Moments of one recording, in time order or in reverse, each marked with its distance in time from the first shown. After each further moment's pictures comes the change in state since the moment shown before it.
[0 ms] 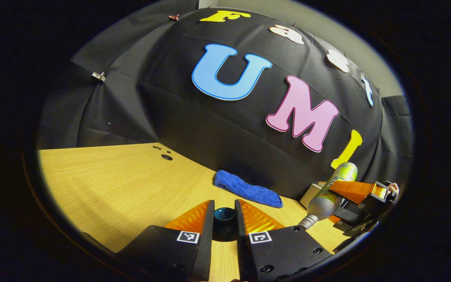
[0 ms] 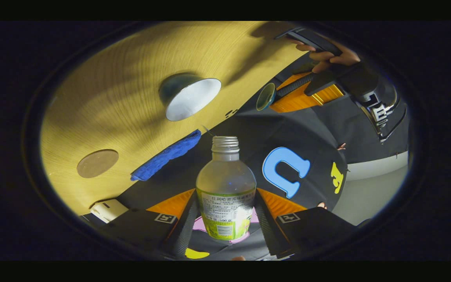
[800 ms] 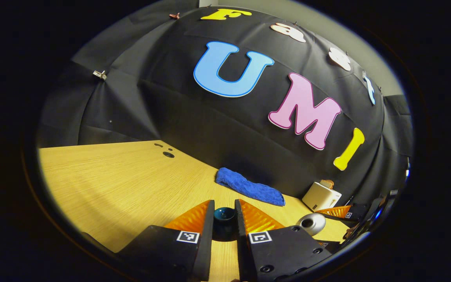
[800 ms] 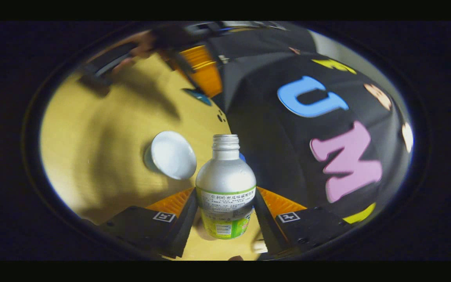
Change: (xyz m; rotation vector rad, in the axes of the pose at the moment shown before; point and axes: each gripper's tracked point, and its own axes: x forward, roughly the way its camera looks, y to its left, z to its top) left arm 0.004 0.007 -0.007 0.014 0.022 0.028; right arm -0.011 0.067 0.046 1.395 0.002 0.272
